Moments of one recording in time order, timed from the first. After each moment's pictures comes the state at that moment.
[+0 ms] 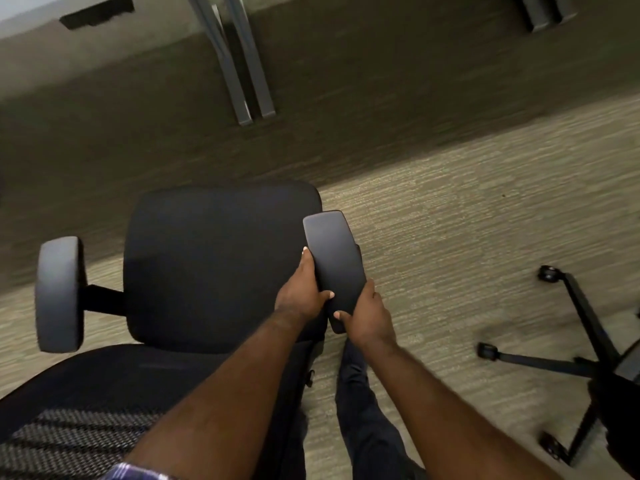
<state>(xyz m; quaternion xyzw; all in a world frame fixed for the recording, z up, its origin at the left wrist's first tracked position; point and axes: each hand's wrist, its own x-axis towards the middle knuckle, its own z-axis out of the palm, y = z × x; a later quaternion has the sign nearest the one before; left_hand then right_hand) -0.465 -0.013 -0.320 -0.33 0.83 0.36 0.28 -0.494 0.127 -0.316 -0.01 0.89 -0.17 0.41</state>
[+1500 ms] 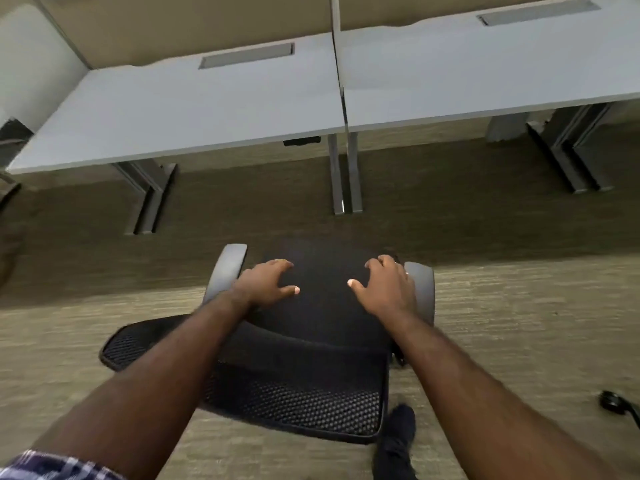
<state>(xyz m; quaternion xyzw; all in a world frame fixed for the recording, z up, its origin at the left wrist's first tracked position) -0.258 -0.159 -0.070 -0.30 0.92 0.17 0.19 -0.410 0.038 -0.093 -0.33 0.92 -0.16 0.15</state>
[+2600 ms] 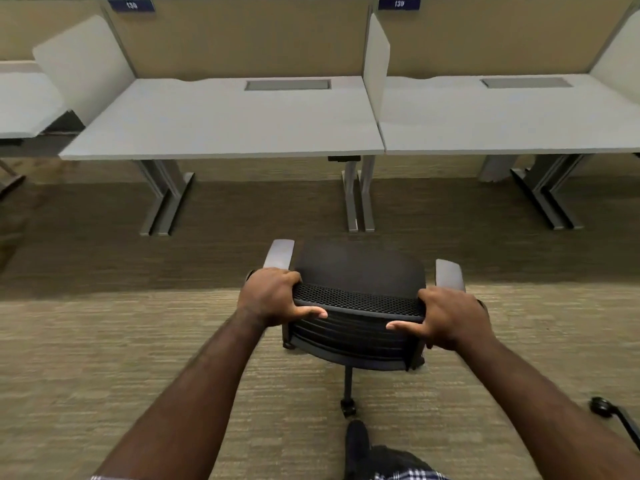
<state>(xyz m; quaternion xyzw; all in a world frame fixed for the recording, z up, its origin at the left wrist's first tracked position) -0.034 -0.192 -0.035 -0.20 0.98 0.02 -0.06 -0.243 0.073 -0.025 -0.48 0.88 0.02 0.02</state>
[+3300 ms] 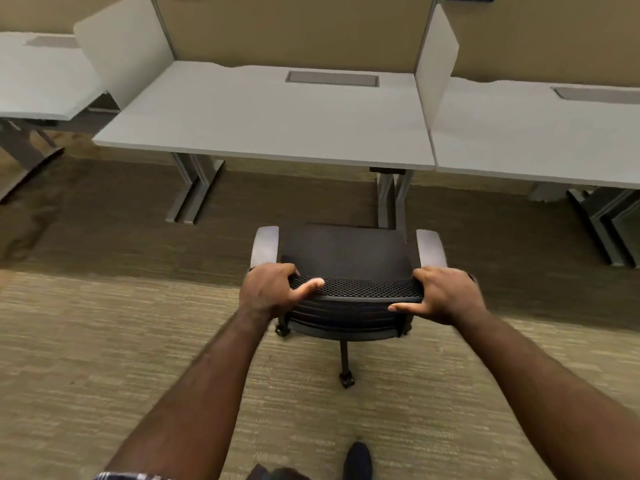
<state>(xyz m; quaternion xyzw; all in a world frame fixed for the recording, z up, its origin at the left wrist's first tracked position) -0.064 -0.317 -0.043 -0.35 0.92 0.09 -0.13 -0.333 -0.110 -0.036 -0.57 0.82 0.03 0.00</state>
